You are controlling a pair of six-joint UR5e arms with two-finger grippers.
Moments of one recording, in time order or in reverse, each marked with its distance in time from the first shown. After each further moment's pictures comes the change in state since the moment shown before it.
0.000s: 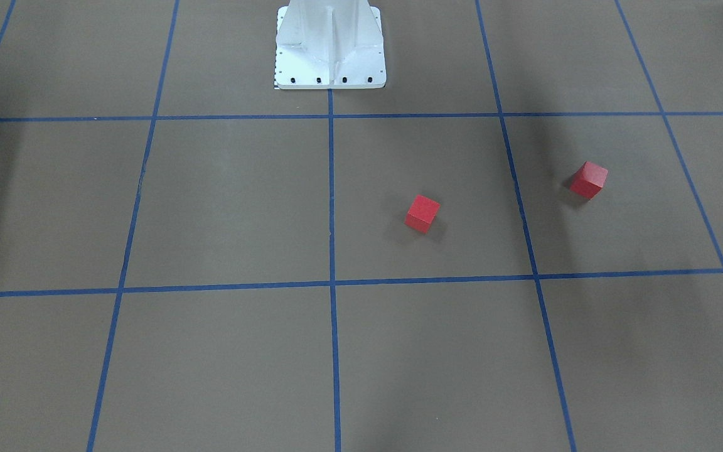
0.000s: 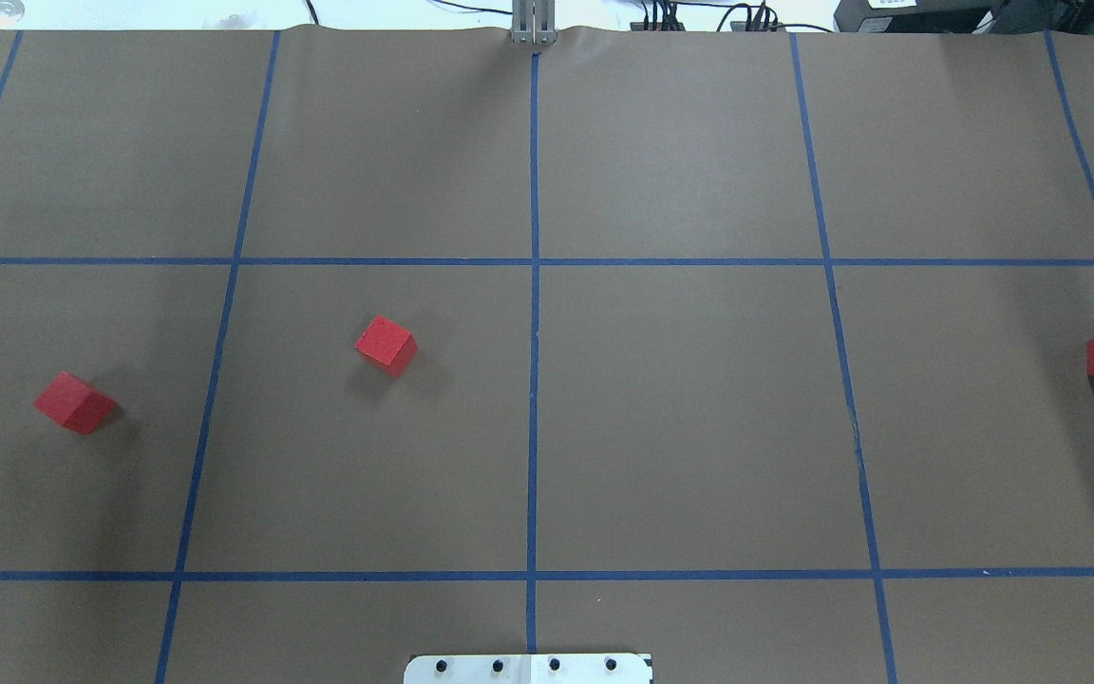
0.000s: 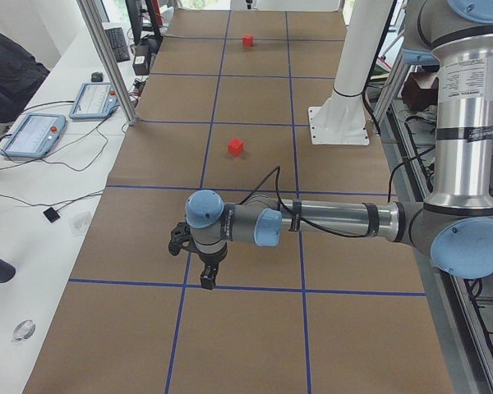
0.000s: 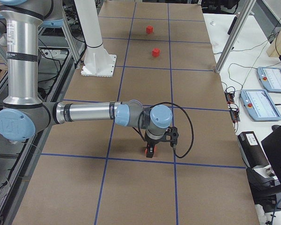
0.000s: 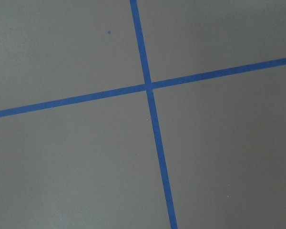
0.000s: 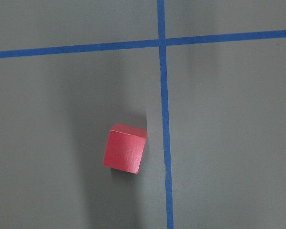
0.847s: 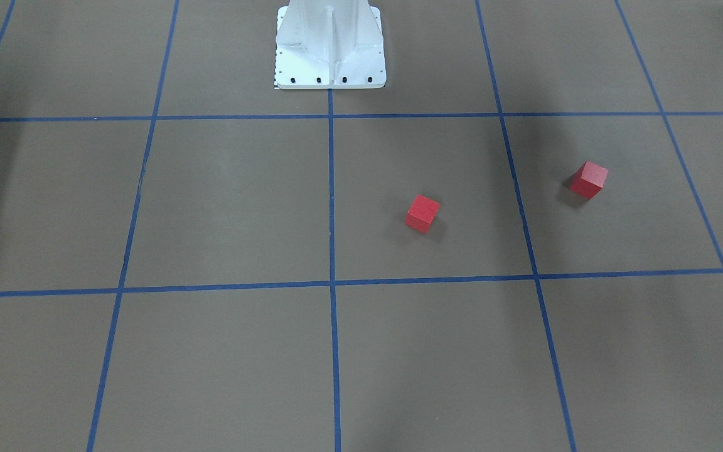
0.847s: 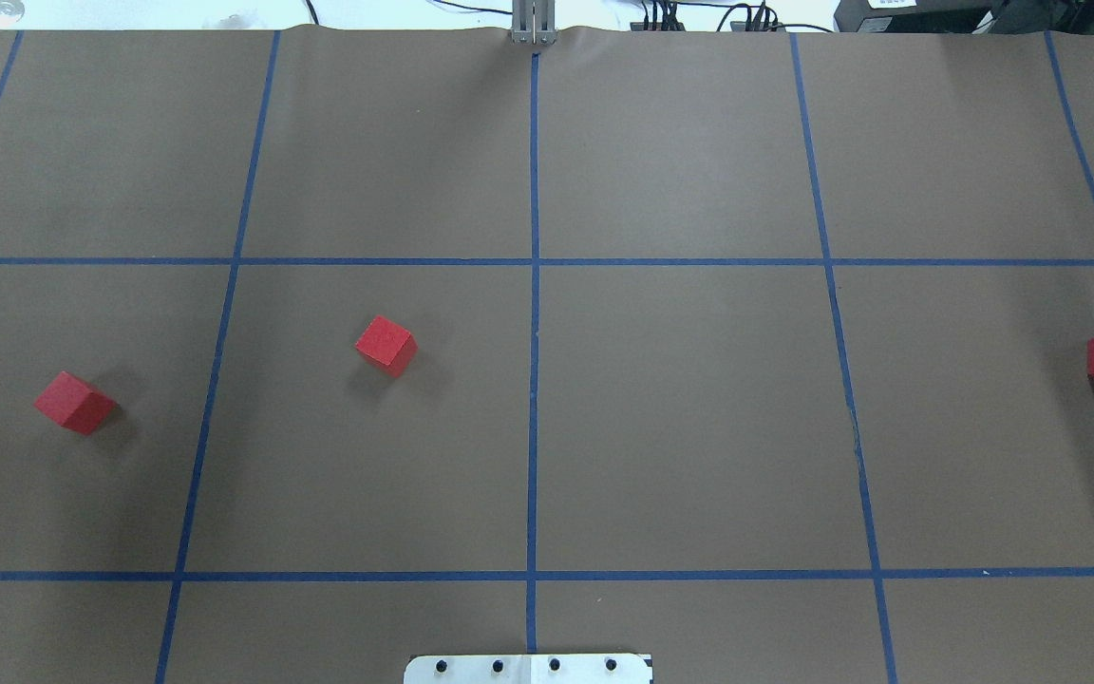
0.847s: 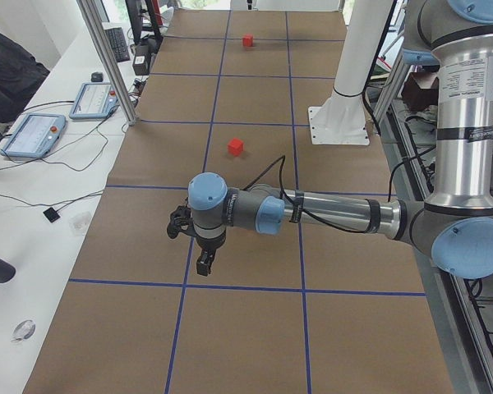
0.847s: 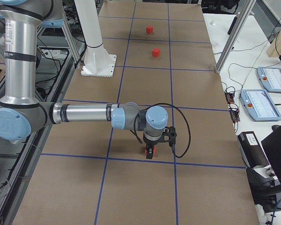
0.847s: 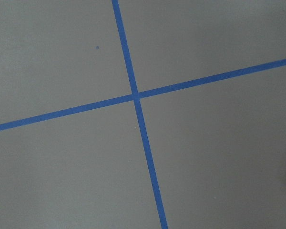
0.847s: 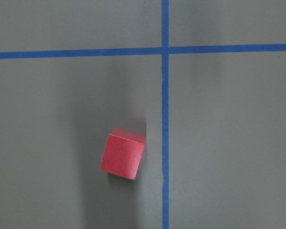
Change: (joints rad) left arm 0.000 -0.009 -0.082 -0.007 0.009 -0.004; right arm 0.000 -0.035 0.014 0.097 0.003 0.006
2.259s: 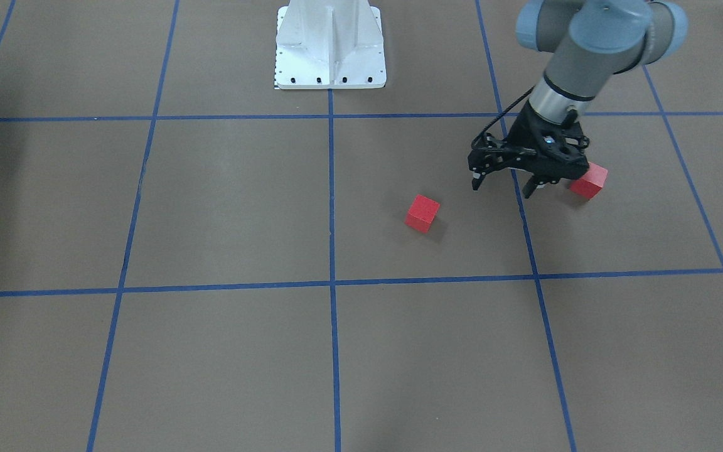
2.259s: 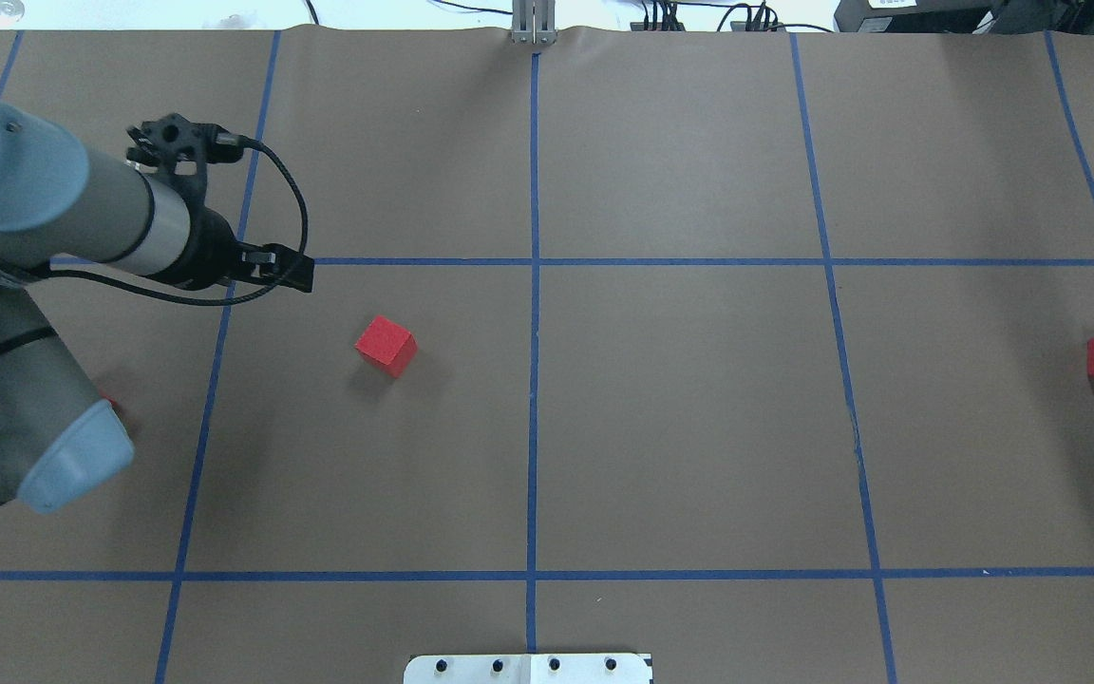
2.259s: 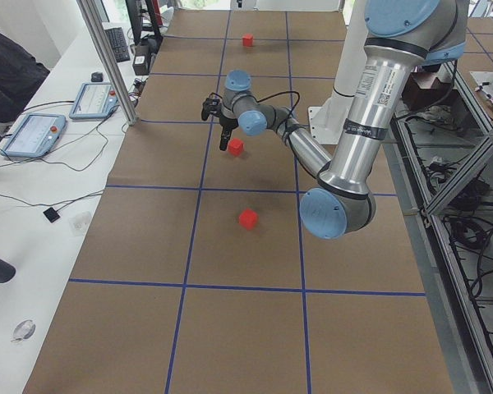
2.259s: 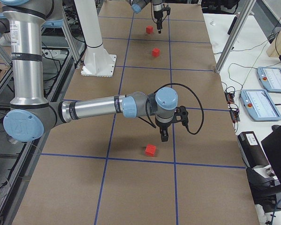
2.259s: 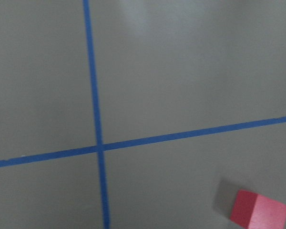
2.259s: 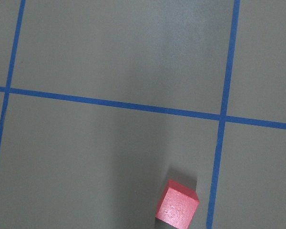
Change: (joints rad) left arm 0.763 -0.390 -0.179 -0.158 0.396 -1.046; right arm -0.031 0.089 0.024 0.066 0.055 0.008
